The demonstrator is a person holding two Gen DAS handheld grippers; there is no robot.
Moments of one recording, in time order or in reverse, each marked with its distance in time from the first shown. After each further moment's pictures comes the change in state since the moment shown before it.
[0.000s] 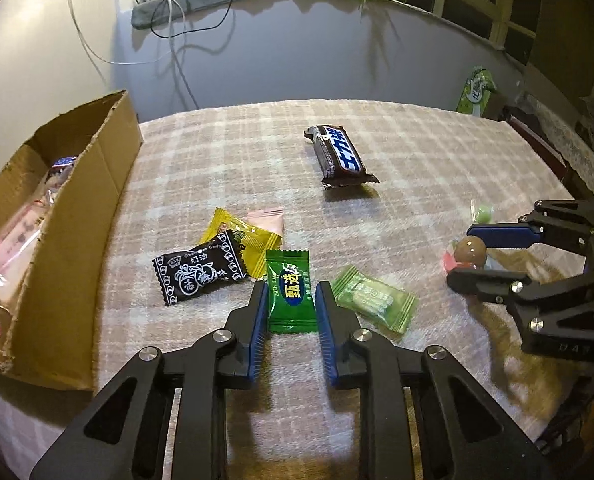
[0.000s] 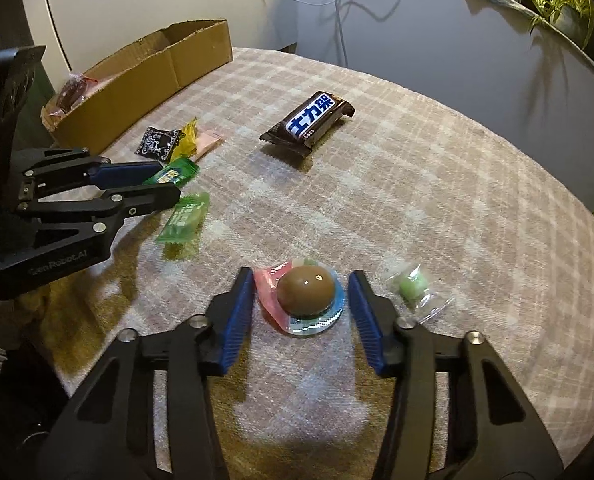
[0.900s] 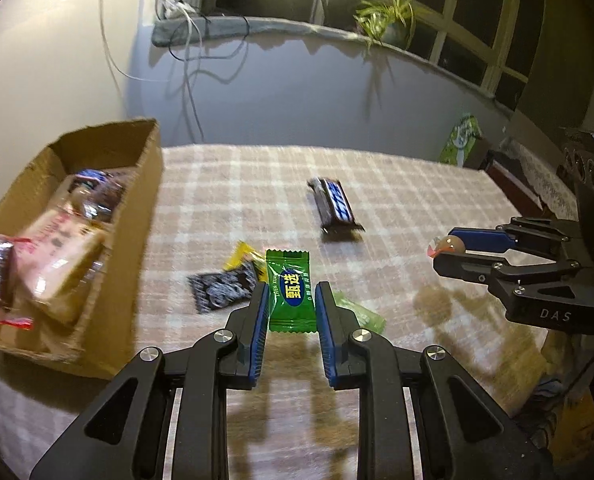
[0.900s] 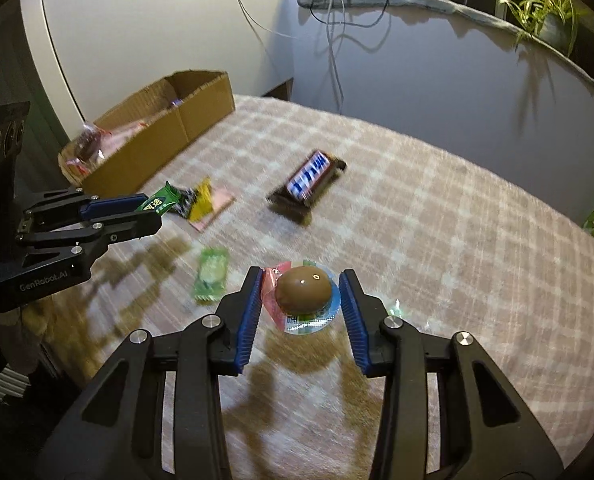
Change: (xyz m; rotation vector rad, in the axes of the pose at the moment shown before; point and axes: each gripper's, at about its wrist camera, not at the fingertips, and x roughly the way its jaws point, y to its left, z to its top) left arm -0.052 0.028 0.008 -0.096 -0.116 -0.081; right arm -0.041 -0.002 0.023 0.043 -0.103 0.022
